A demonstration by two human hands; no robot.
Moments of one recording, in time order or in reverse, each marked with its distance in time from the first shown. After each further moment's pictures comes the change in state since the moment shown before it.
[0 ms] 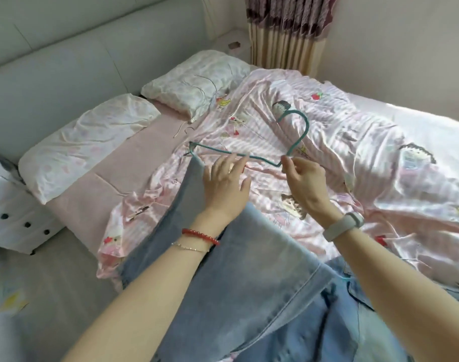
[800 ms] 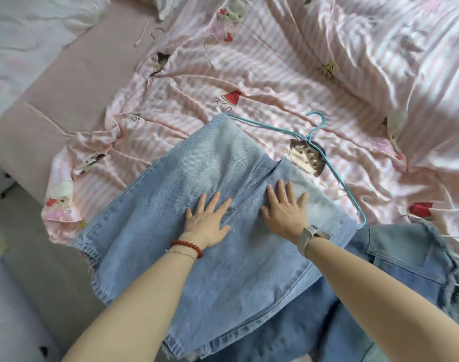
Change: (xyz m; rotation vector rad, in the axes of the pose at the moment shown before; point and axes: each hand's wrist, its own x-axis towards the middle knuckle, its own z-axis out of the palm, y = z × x) left_hand -0.060 -0.129 0.230 0.216 -0.960 -0.223; right_hand -0.056 0.258 0.143 -0.870 -0.816 0.132
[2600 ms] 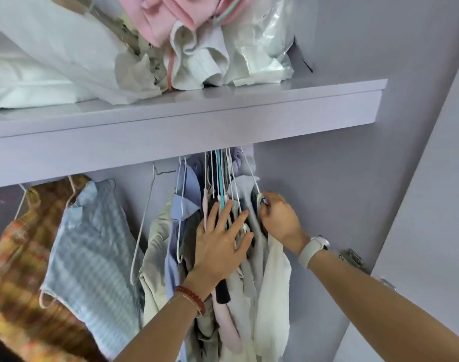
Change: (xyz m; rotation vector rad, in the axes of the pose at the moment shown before) left_hand -0.968 -0.349 0.353 -0.346 1.142 -1.954; right_hand -0.825 -0.882 0.128 0.152 -0.330 -2.055
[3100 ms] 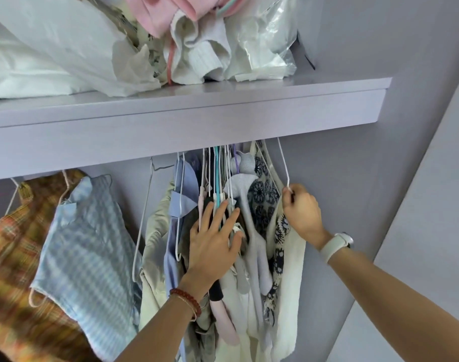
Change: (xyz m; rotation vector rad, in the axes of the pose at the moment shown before) left_hand -0.004 -0.009 0.009 -0.012 0.031 -0.039; right_hand 0.004 0.024 -0.027 0.011 0.222 0.050
